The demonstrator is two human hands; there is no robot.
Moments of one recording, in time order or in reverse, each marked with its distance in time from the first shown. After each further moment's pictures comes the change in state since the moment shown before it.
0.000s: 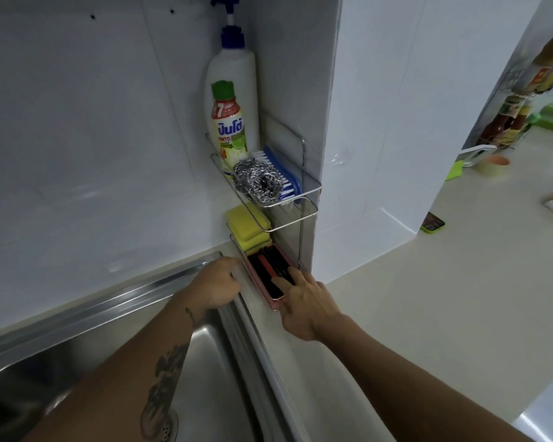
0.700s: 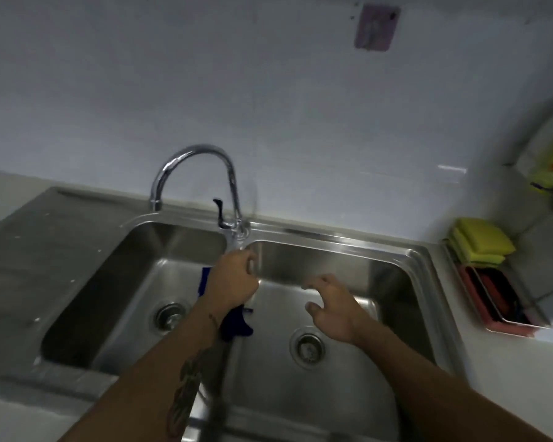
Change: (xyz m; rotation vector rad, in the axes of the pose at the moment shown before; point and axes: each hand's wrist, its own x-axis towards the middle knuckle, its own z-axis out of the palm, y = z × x) left_hand -0.268 -0.316 -0.066 -0.203 0.645 -0.336; right_hand -0.032 -0.320 0.098 0.203 -0.270 -0.442
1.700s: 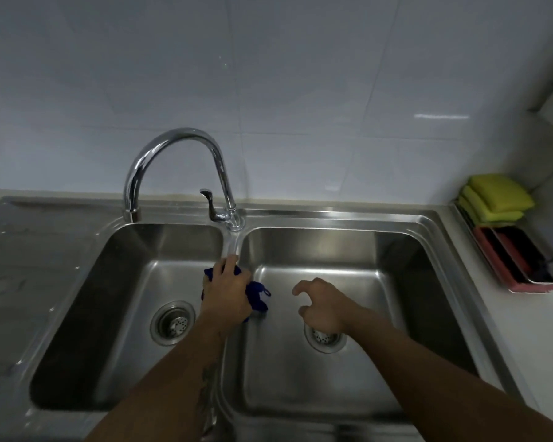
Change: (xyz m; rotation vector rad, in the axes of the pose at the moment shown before) left_hand 0.028 -0.085 0.037 0.484 -0.227 0.180; right_hand 0.052 -0.009 0.054 0.093 -0.261 0.233
